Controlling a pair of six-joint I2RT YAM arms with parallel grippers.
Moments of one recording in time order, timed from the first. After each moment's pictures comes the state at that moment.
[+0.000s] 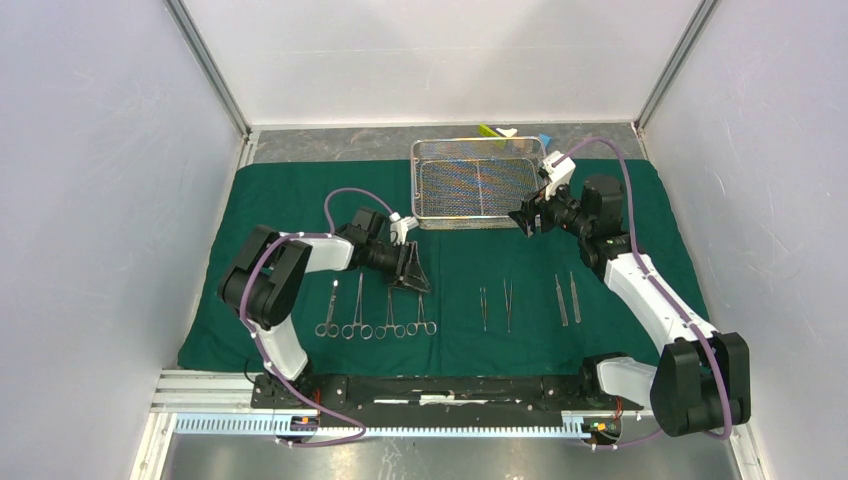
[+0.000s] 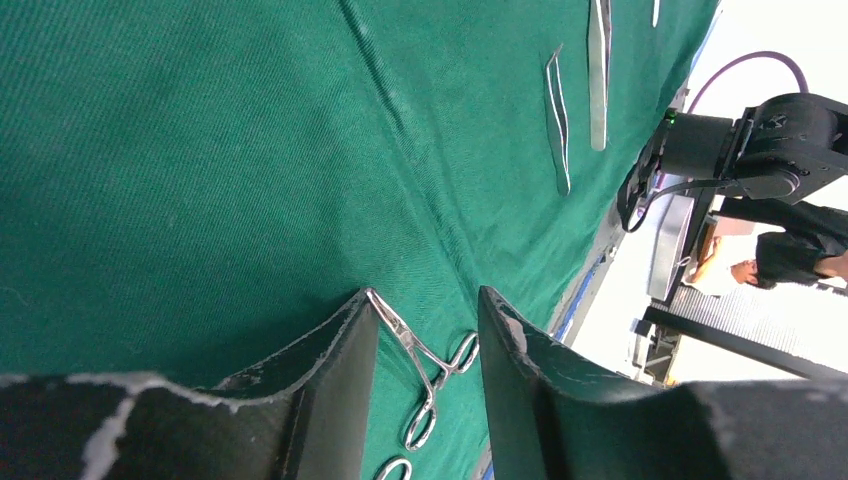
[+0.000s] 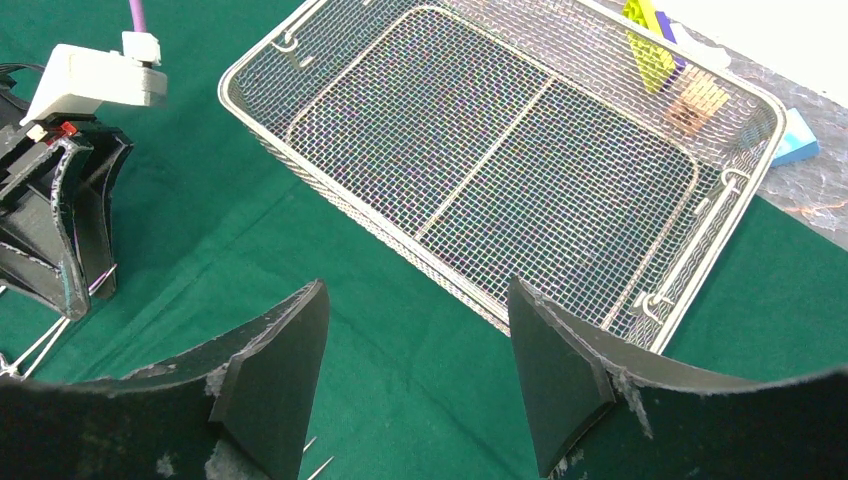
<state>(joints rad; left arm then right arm) -0.43 1.78 0.79 -0.04 0.85 -0.35 0.16 1.18 0.75 0.07 -0.50 -0.19</state>
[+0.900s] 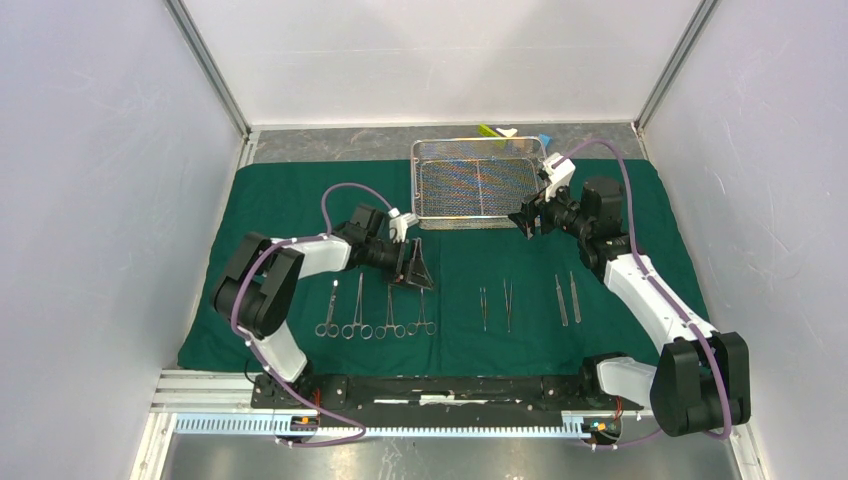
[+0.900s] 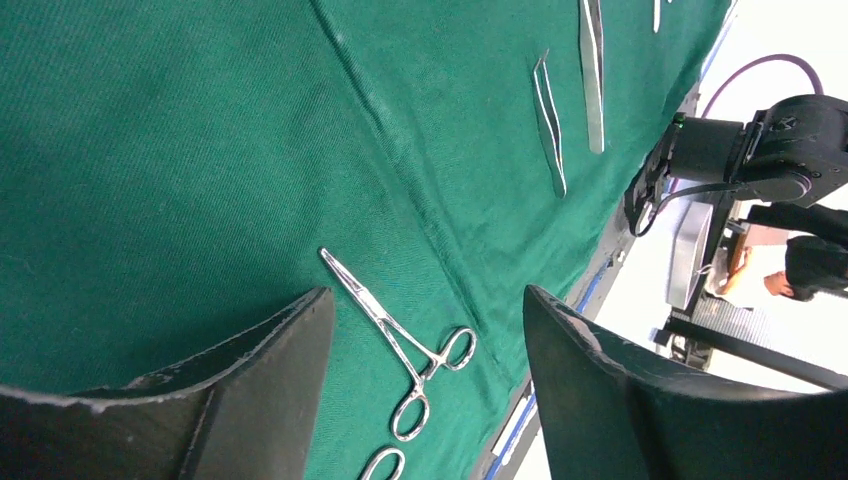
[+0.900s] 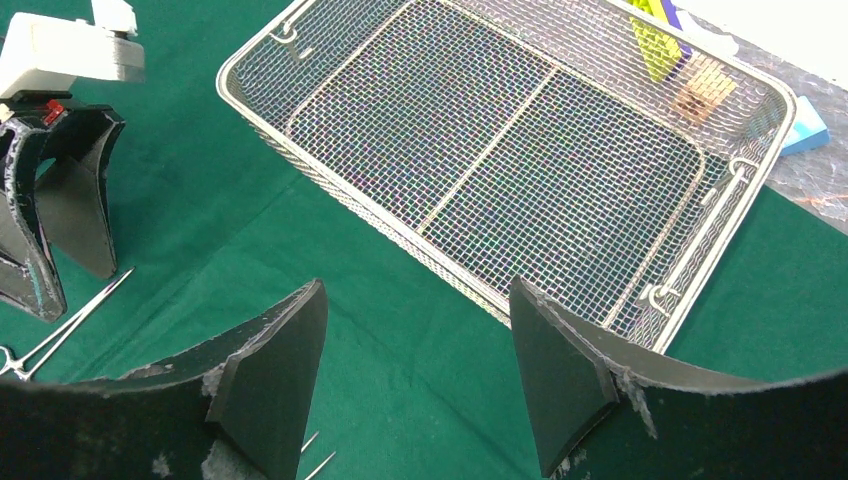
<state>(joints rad) -0.44 1.72 0.80 -0.08 0.80 -0.33 0.16 1.18 0.74 0.08 -0.50 -0.18</state>
